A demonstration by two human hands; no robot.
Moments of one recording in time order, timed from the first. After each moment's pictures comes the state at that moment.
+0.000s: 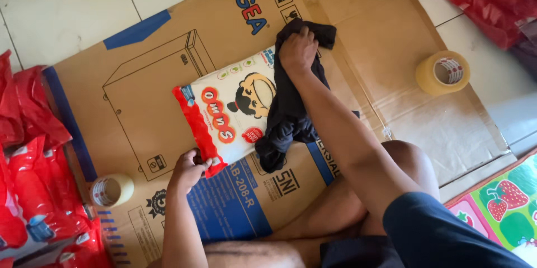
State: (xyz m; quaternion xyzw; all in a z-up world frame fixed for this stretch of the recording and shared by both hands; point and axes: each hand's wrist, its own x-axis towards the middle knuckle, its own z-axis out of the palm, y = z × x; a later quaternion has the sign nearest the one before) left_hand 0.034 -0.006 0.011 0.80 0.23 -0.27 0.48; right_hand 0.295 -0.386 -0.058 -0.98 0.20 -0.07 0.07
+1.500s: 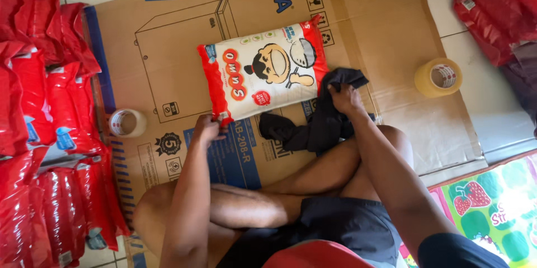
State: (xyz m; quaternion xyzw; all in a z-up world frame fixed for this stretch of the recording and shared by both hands) left_hand -0.005 -0.034 -0.007 0.72 0.30 -0.23 0.59; right_hand 0.098 -0.526 -0.109 -0.94 0.17 0.14 0.26
